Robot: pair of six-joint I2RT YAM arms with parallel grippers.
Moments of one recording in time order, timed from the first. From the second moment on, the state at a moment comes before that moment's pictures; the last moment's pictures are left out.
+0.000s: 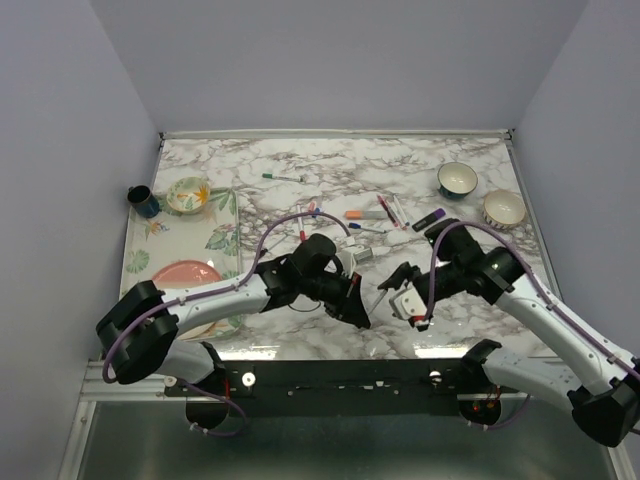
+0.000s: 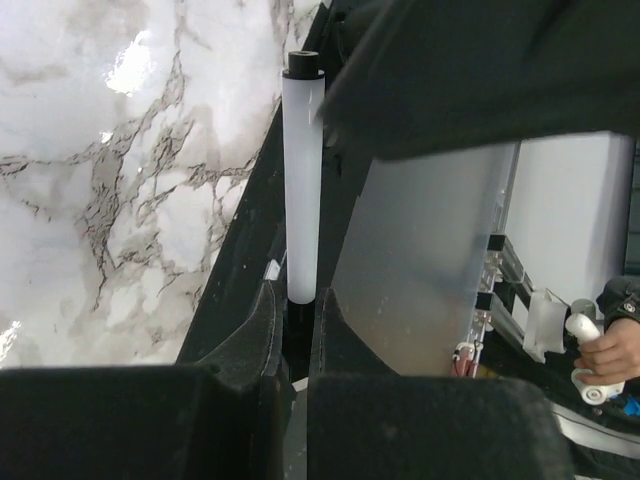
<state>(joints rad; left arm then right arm) -0.96 1.36 0.75 0.01 0.68 -0.63 0.59 0.97 0.91 -1.00 -0.81 -1.54</state>
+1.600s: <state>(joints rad) -0.95 1.40 0.88 -0.11 0.75 -0.44 0.73 1.01 0.83 -0.82 -0.60 -1.38</state>
